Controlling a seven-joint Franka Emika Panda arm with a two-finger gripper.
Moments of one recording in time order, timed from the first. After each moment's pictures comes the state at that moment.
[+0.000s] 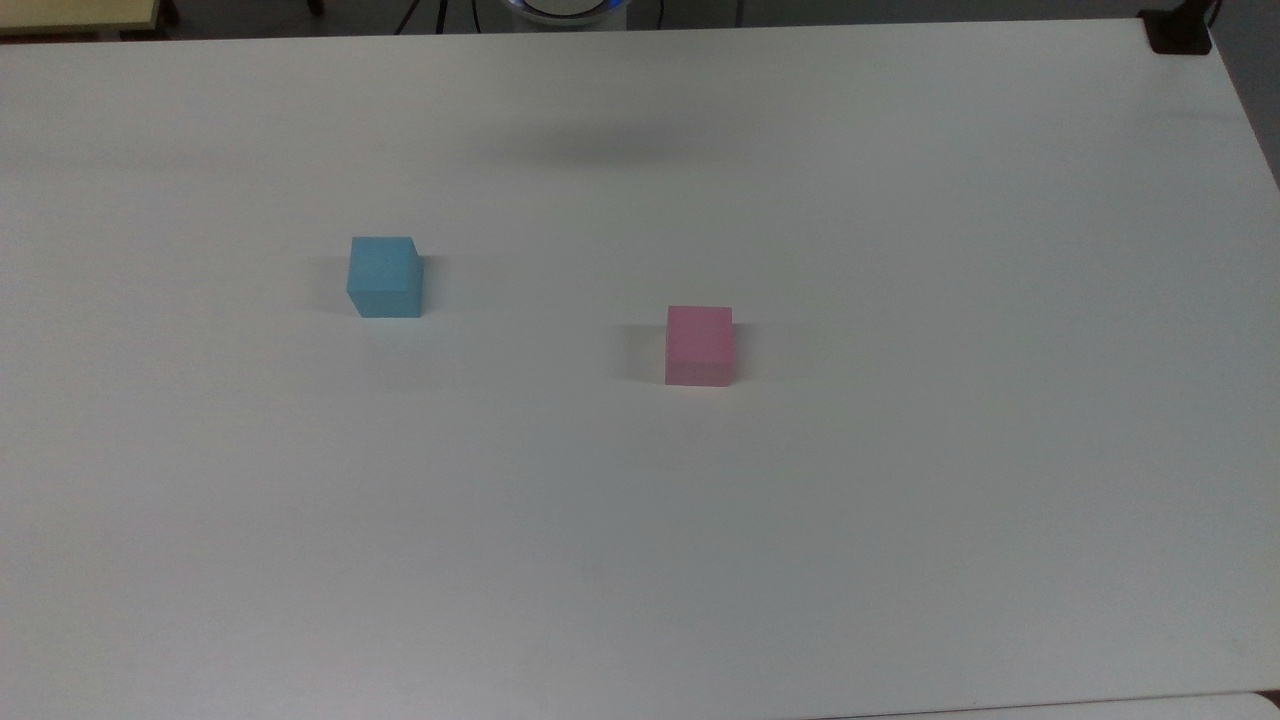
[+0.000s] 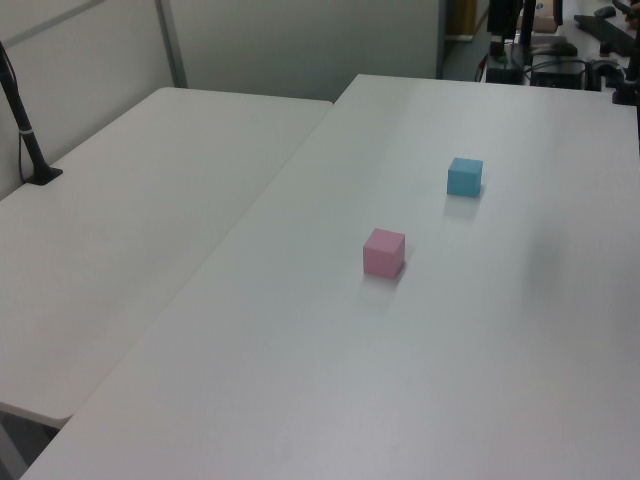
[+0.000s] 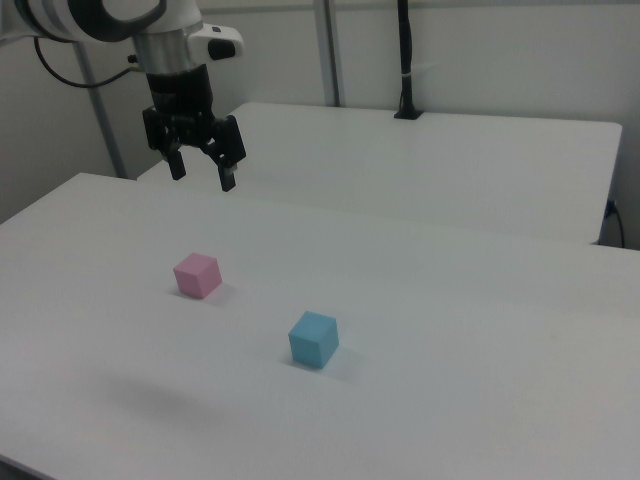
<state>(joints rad) -0.05 -0.05 -0.04 -1.59 0.00 1.53 -0.07</state>
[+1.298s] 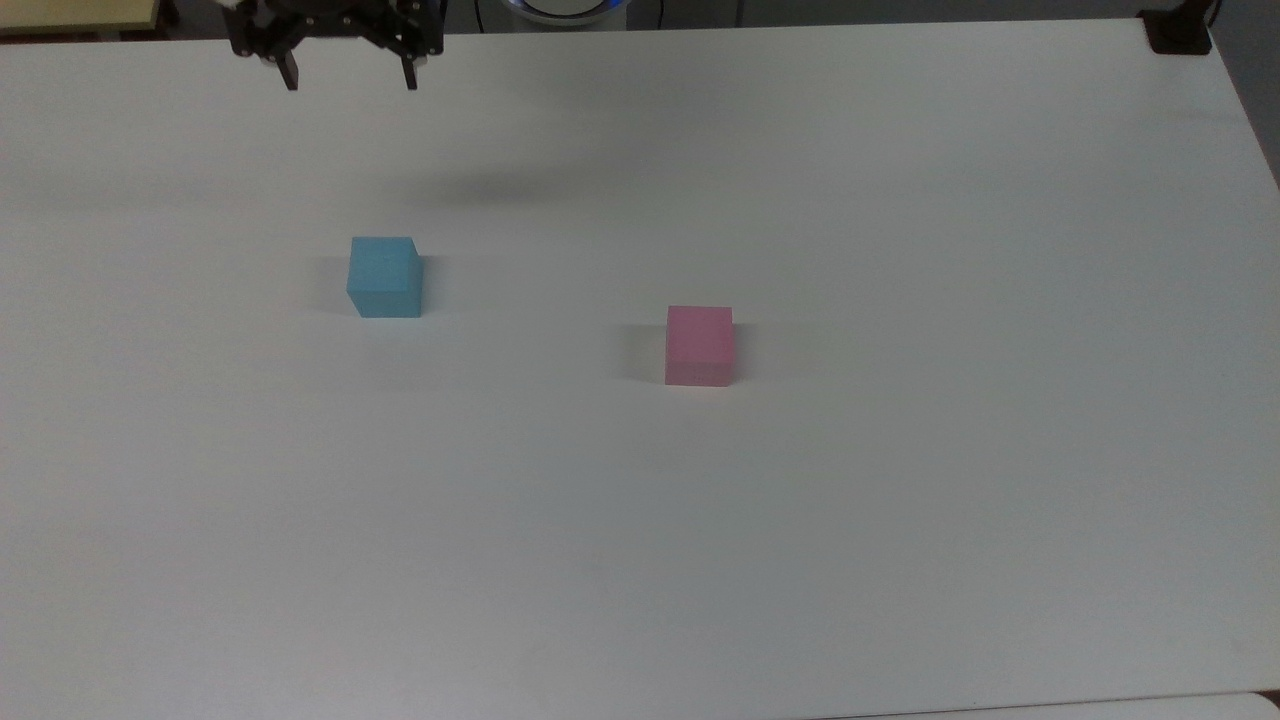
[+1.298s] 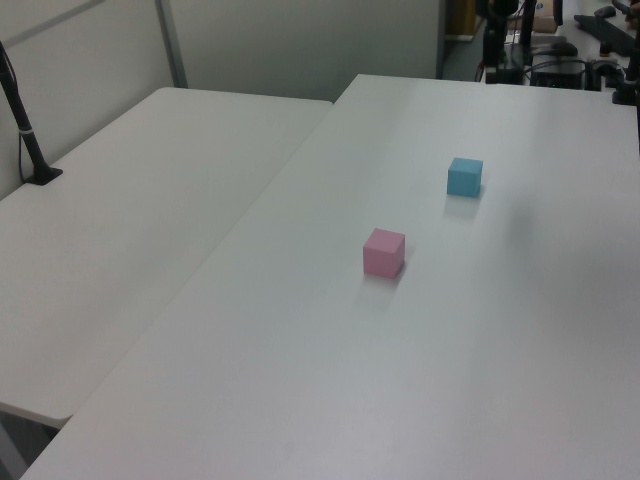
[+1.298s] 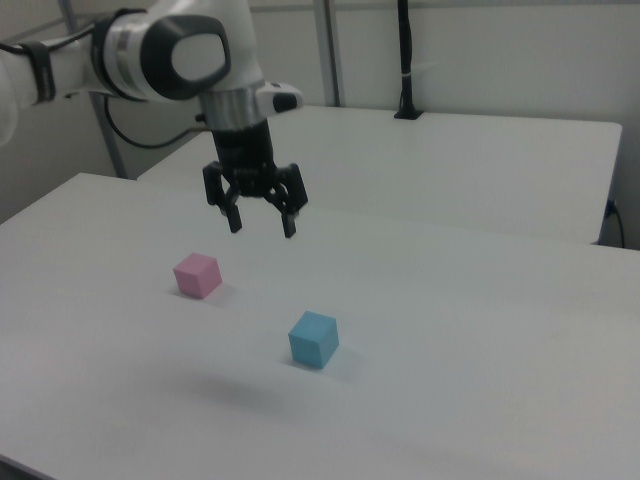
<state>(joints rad) -0.12 0.06 -0.05 -1.67 -0.10 1.67 -0.26</state>
